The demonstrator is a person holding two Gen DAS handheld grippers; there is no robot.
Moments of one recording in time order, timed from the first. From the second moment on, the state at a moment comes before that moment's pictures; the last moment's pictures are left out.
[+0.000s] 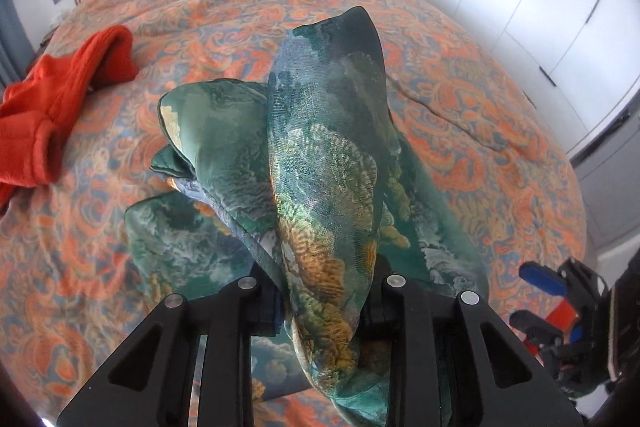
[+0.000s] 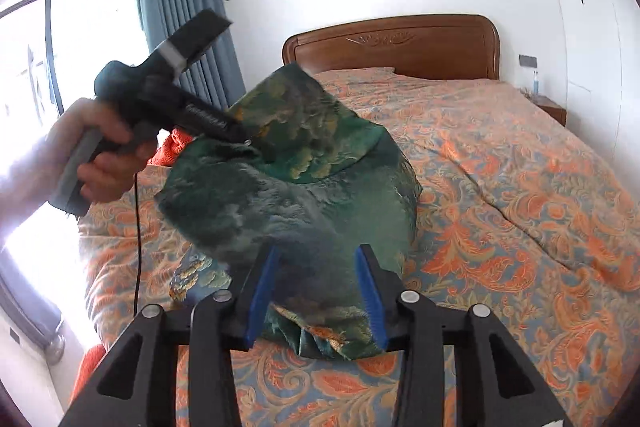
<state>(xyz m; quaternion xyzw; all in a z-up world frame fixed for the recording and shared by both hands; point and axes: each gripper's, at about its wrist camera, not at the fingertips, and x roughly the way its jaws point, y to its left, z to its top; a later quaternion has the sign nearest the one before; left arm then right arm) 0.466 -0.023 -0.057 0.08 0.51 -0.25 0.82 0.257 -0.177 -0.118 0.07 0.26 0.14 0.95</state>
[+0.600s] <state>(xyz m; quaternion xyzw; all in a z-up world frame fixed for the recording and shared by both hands) 0.486 0.116 -0.173 -0.09 0.56 -0.21 0.80 0.362 -0.066 -0.226 0.03 0.37 0.20 0.91</state>
